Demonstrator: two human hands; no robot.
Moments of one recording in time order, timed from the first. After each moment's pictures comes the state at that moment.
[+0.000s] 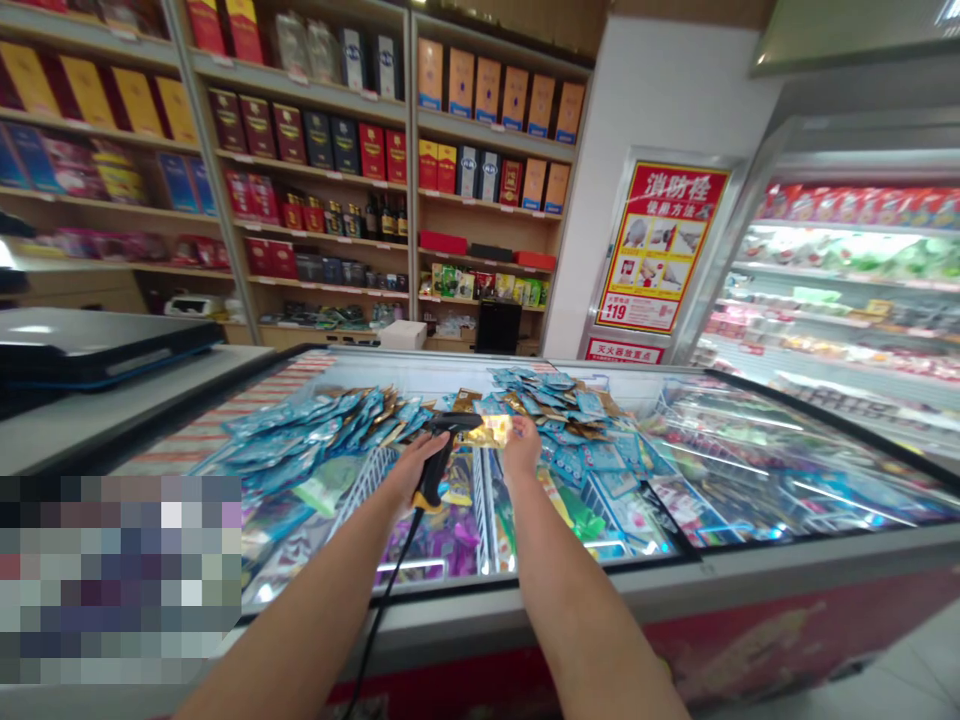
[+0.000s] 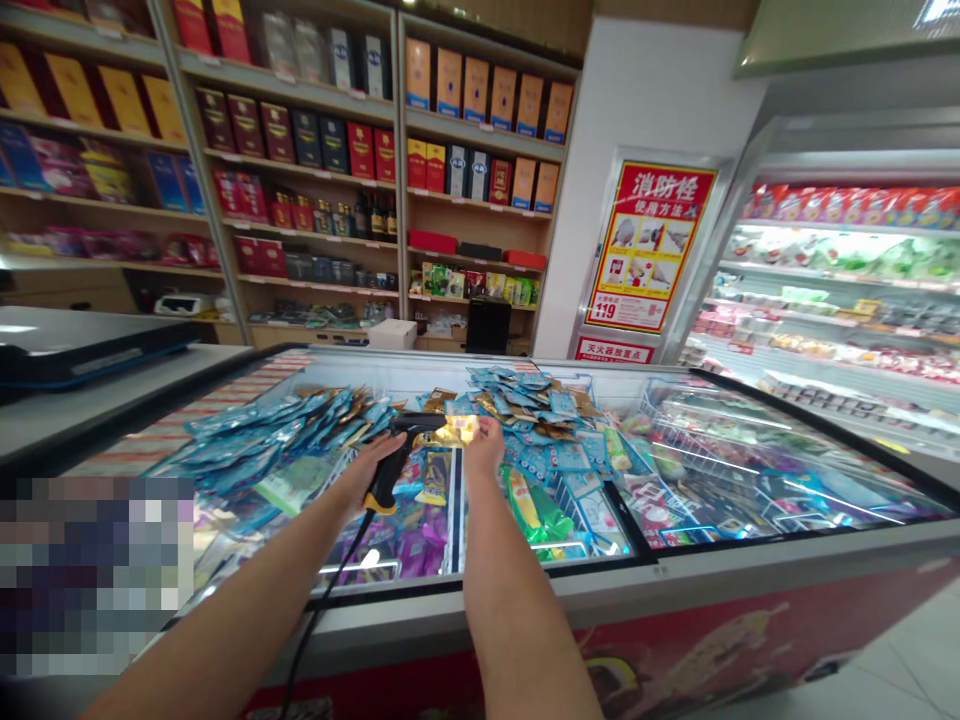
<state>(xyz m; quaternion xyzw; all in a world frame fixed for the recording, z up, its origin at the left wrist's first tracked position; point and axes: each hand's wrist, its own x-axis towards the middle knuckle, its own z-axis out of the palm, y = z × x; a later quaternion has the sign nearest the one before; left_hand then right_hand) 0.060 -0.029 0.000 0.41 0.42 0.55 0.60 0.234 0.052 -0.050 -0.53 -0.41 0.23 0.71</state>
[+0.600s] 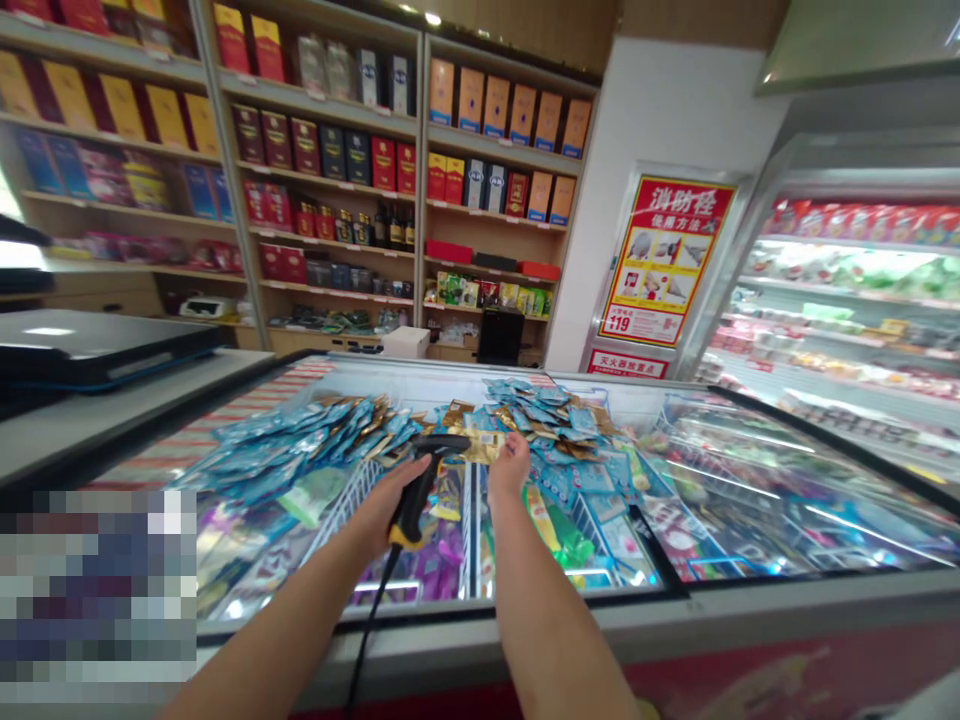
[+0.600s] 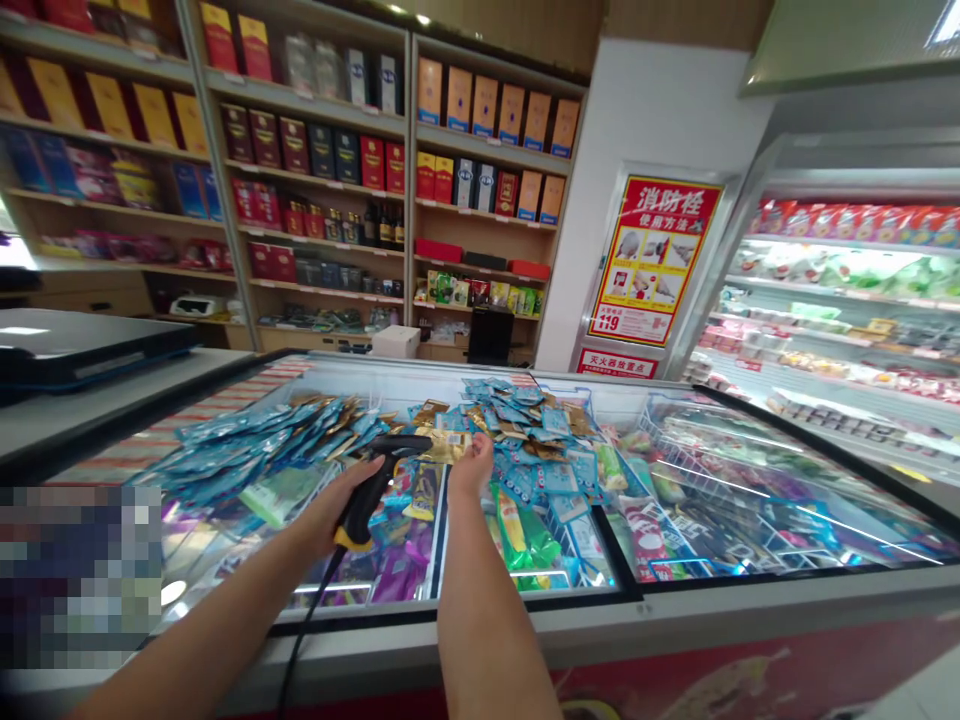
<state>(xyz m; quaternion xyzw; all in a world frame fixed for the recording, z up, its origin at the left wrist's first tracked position) 0.068 -0.065 0.017 0.35 0.47 0.54 0.60 0.231 0.049 -0.050 -0.55 -0.38 0.24 0.71</state>
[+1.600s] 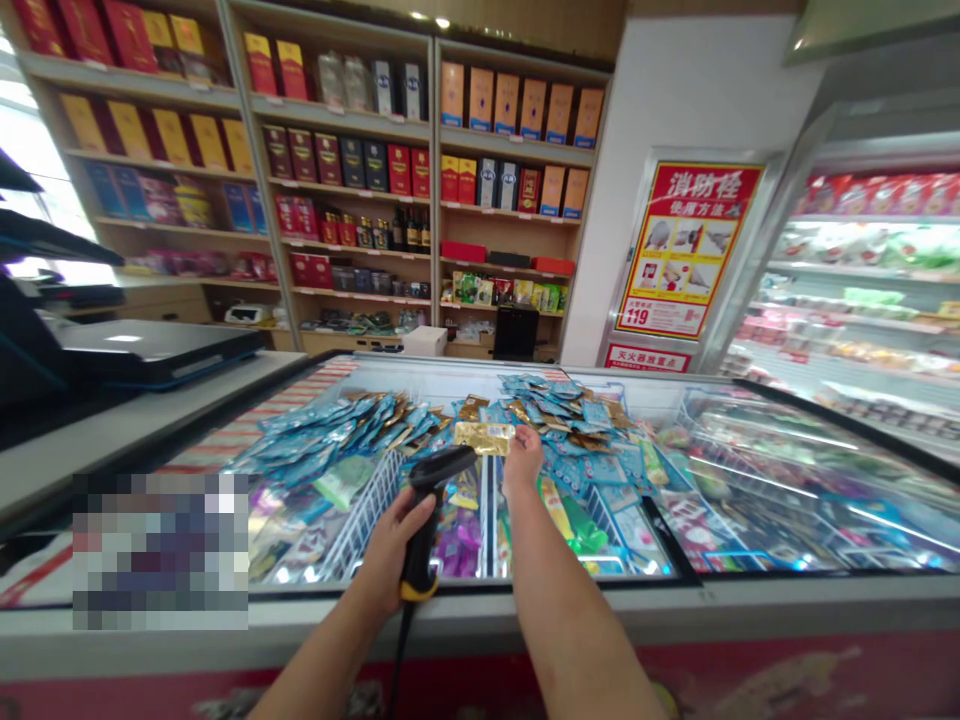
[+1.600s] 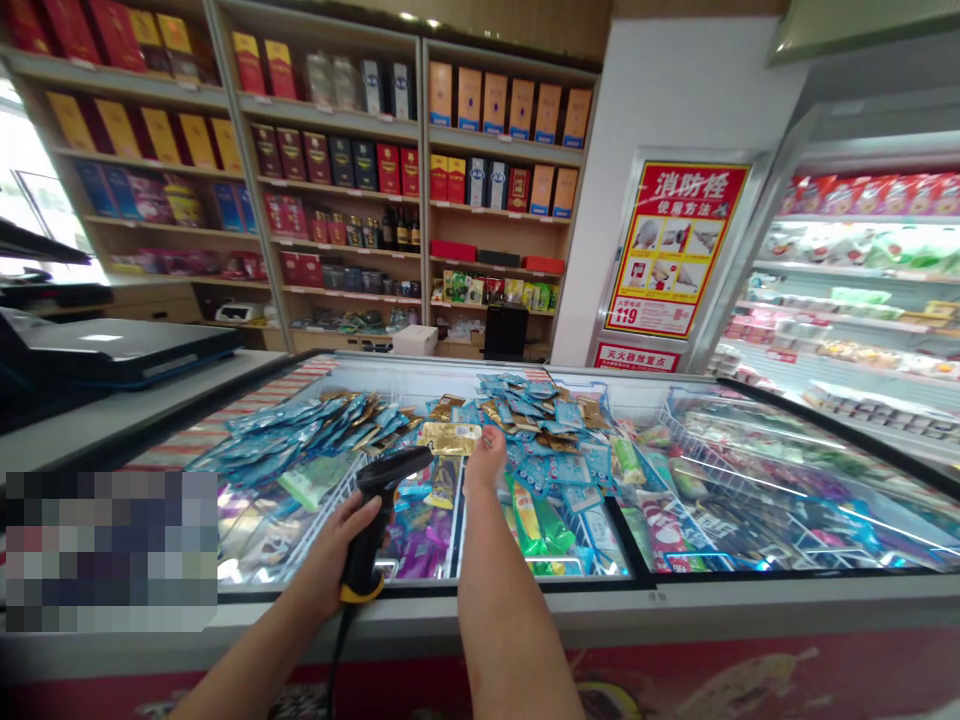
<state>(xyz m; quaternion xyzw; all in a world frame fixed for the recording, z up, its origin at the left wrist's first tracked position) 0.081 -0.136 -0.004 0.34 0.46 0.61 0.54 0.232 0.043 -0.048 -0.49 -0.37 0.29 0.74</state>
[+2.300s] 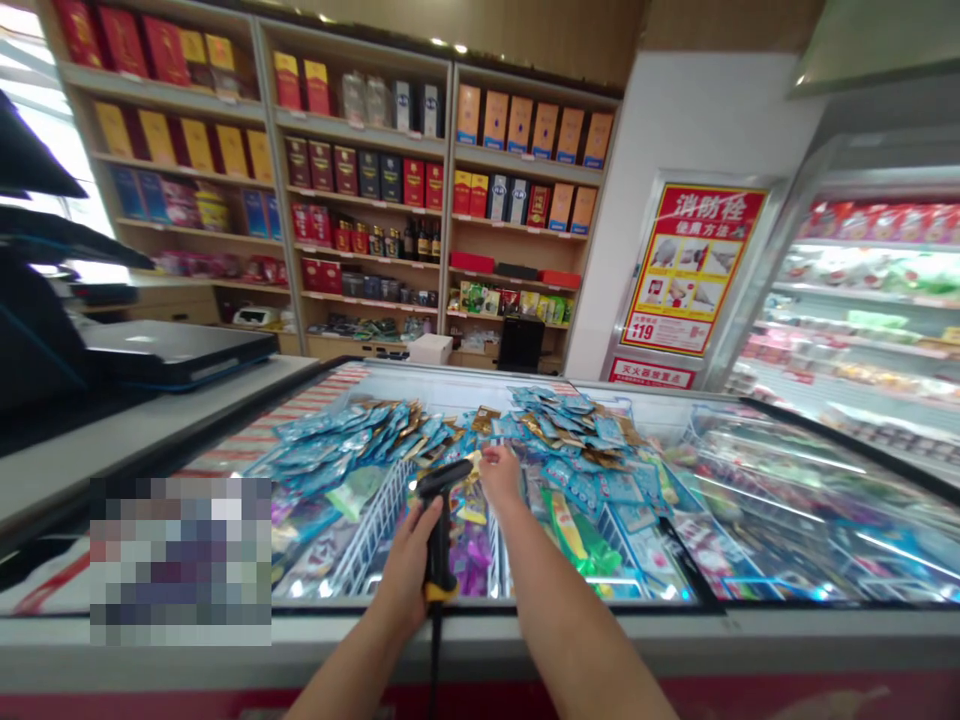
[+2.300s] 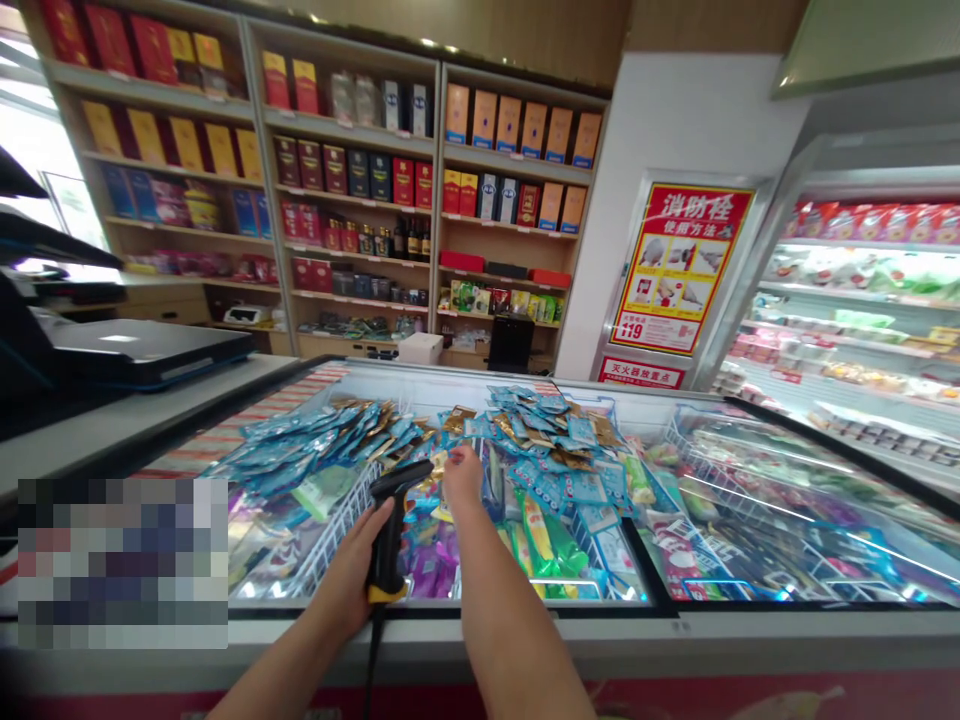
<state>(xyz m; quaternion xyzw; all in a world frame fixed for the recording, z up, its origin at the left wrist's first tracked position) 0.081 -0.125 -0.011 0.24 0.48 0.64 0.55 0.178 0.035 -0.048 -0.54 -0.53 0.28 0.59</state>
